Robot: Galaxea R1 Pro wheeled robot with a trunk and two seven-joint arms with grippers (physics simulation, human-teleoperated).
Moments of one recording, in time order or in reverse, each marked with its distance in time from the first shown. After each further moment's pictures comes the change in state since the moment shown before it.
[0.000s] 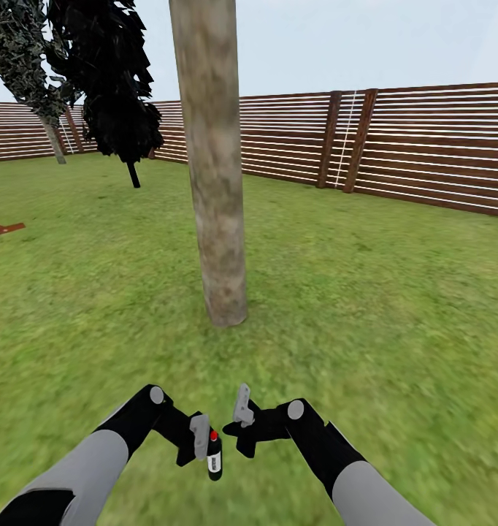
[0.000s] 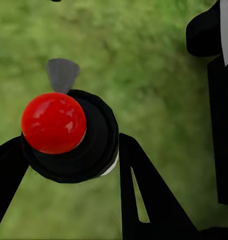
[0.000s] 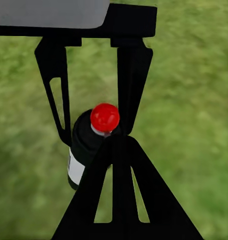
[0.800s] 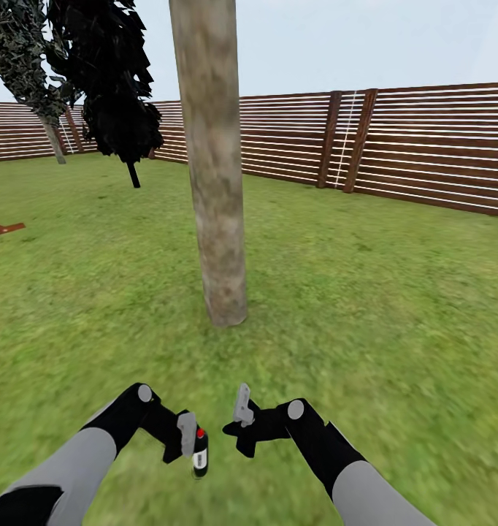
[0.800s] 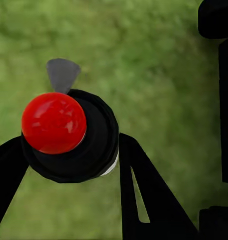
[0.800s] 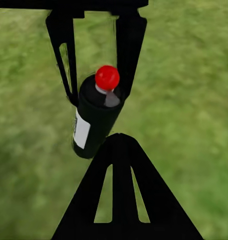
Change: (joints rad) left arm -0.009 0.053 0.006 0.003 -0.016 -0.002 0.003; right arm 0.000 0.000 0.000 -0.001 -0.002 0.001 0.001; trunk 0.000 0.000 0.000
